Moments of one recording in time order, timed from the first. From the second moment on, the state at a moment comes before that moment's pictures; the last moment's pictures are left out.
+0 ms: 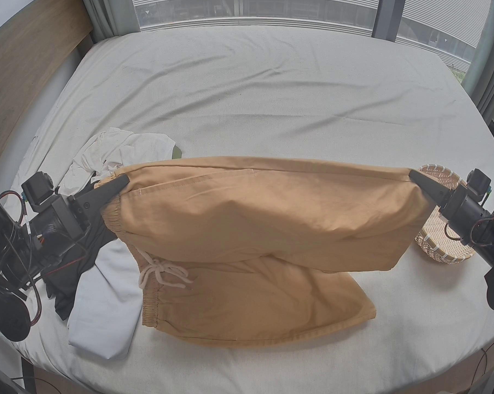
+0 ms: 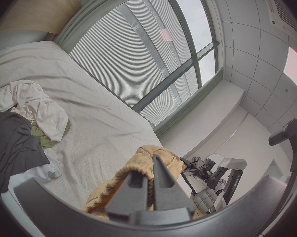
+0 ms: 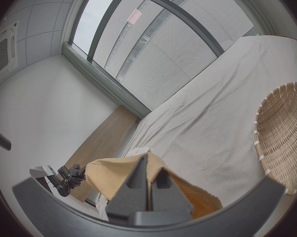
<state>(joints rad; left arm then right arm) -0.13 1.61 -0.32 -1.55 -0.67 -0.71 0.08 1.66 -0.34 -1.54 0.57 0.68</state>
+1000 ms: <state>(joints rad) -0.10 1.79 -0.48 -1.55 -0.64 -0.70 0.08 1.79 -0.50 -1.54 0.58 0.68</state>
